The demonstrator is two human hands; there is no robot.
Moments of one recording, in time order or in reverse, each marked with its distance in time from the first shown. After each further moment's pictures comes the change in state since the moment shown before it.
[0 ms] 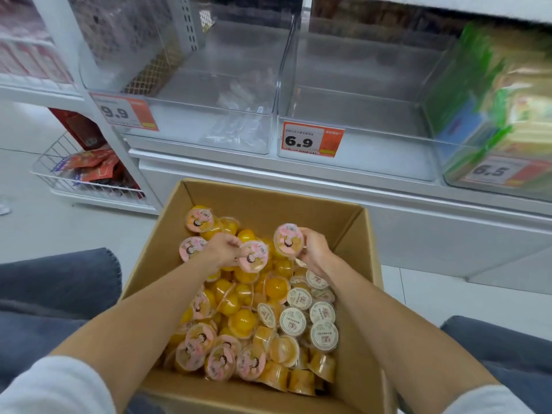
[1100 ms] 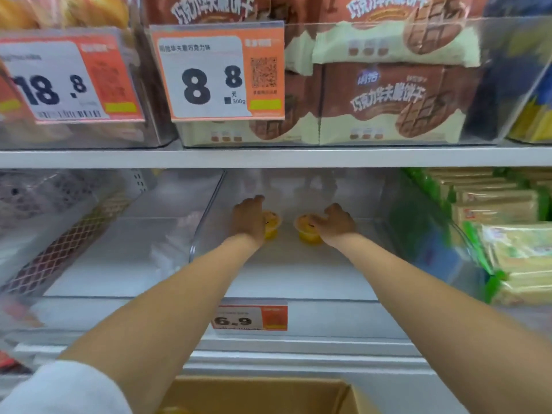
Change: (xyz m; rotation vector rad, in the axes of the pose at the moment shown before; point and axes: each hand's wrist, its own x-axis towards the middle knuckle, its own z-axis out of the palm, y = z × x) left_hand 0.120 0.364 0.052 0.686 0.445 0.752; right_hand 0.102 -0.327 -0.051 -0.878 0.368 -0.560
